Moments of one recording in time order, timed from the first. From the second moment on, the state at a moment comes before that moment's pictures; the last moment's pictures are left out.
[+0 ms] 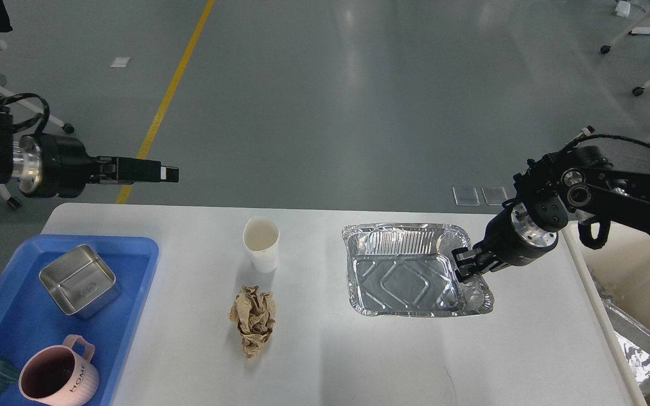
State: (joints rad) left arm -0.84 0.74 -0.83 -1.24 1.57 -0.88 -0.18; right arm 1.25 -0.65 0.00 1.38 -0.82 0.85 -0.37
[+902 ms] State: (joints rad) left arm -1.01 0.19 -0.31 -0.61 1.66 -0.56 -0.12; right arm 1.21 -0.65 0.01 1.37 -0.82 0.85 -0.37
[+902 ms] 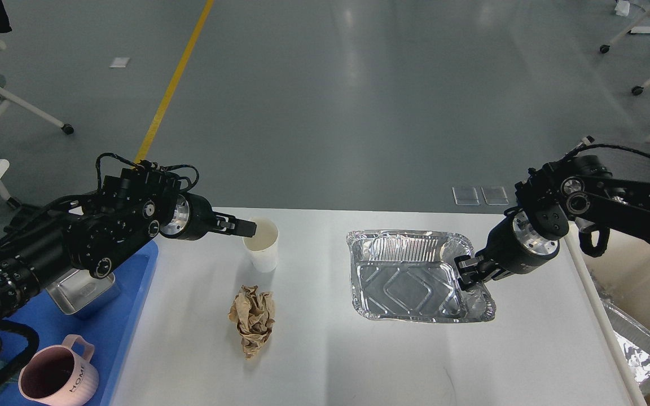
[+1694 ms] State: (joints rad) left arm -1.00 0.08 -0.19 -0.47 1.56 -0.54 -0.12; right arm 1.20 -0.66 0.01 1.37 -0.82 0.85 -0.37
